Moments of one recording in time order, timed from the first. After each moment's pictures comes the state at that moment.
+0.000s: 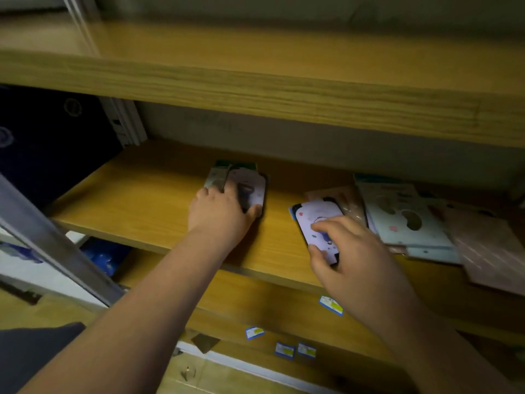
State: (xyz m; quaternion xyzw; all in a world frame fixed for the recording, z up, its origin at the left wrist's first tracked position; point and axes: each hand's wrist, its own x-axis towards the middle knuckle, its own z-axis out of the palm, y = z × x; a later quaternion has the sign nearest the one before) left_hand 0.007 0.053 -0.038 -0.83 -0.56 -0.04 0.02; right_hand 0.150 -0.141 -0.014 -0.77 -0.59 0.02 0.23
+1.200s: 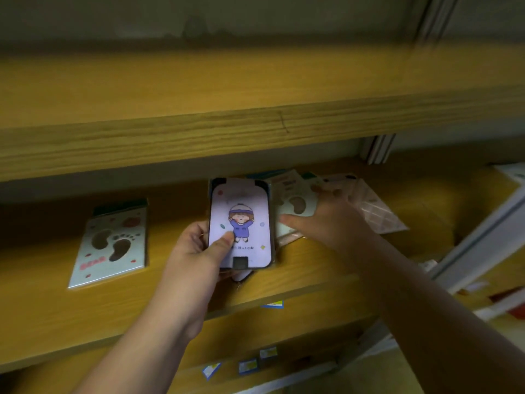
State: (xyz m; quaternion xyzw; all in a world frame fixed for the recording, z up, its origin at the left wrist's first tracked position) left_hand 0.062 -0.043 -0.009 -0.56 -0.33 -0.24 -0.72; right_hand 0.259 -0.155 -0.015 -0.94 -0.26 0.08 0.21
